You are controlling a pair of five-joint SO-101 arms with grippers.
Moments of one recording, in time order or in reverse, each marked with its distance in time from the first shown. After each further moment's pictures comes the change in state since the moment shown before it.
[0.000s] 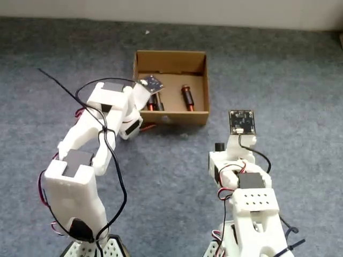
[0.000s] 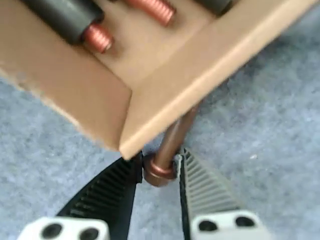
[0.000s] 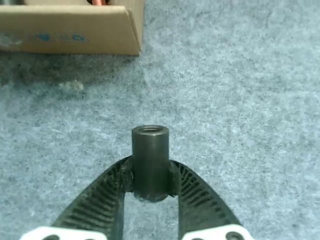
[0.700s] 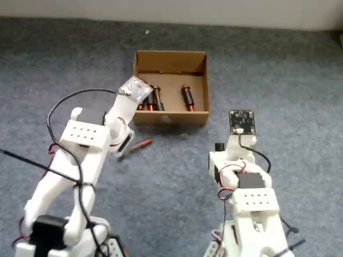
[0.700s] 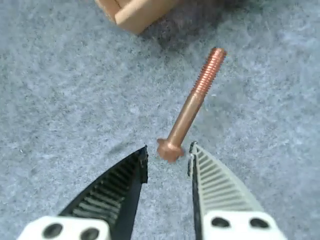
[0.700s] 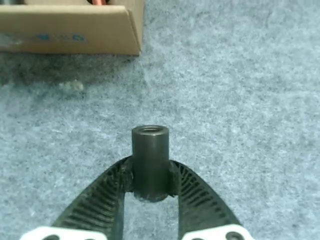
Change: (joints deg) left arm 1.8 -40.7 29.1 -1.1 9.7; right arm 0.0 0.0 0.0 0.0 0.0
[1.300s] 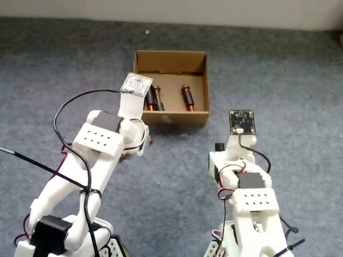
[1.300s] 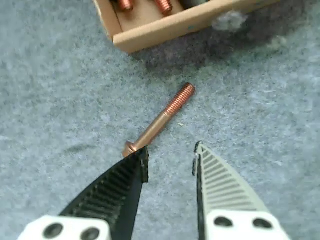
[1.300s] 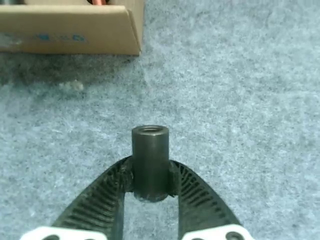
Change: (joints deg) left arm 8.2 -1.5 0.5 -2.5 26.2; right arm 0.0 0.0 0.0 0.0 0.0
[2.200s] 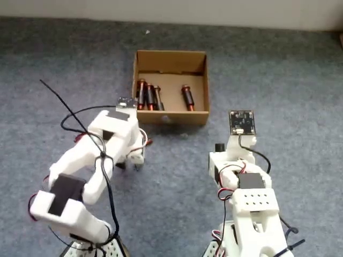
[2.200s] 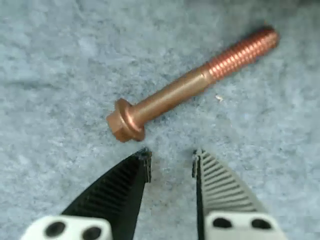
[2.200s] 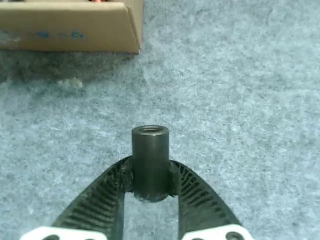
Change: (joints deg) left arm -6.4 26.7 -2.4 -2.3 15.0; right arm 0.0 0.0 0.3 0.0 0.0
